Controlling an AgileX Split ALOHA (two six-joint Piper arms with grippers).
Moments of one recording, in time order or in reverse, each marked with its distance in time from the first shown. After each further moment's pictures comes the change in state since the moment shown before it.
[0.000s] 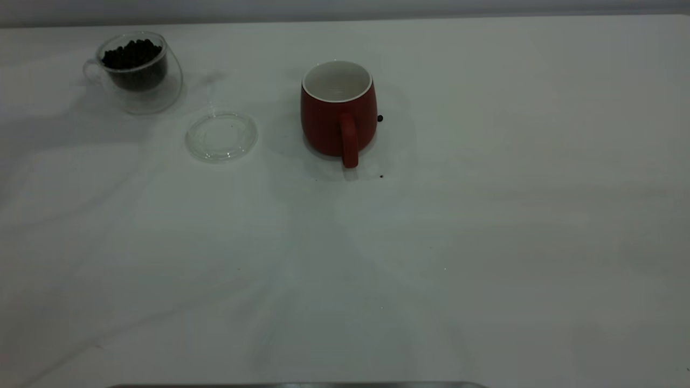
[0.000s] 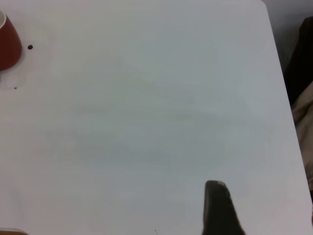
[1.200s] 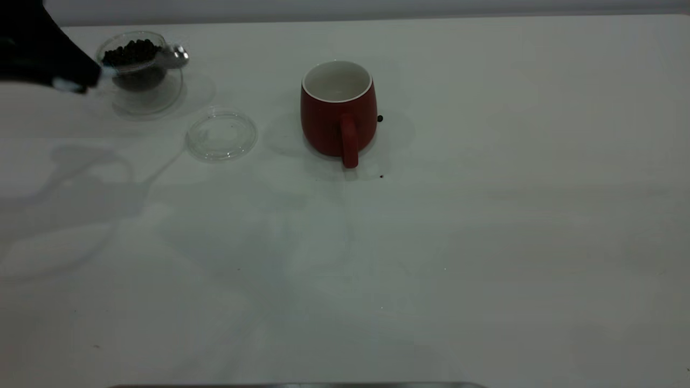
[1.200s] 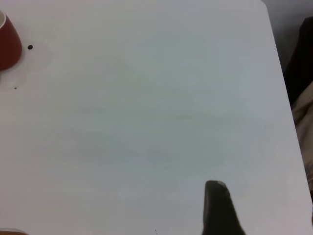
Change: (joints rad) left arm 0.015 -0.068 0.879 -0.411 -0.525 0.513; right arm 0.000 0.000 0.000 0.000 0.000 0.000
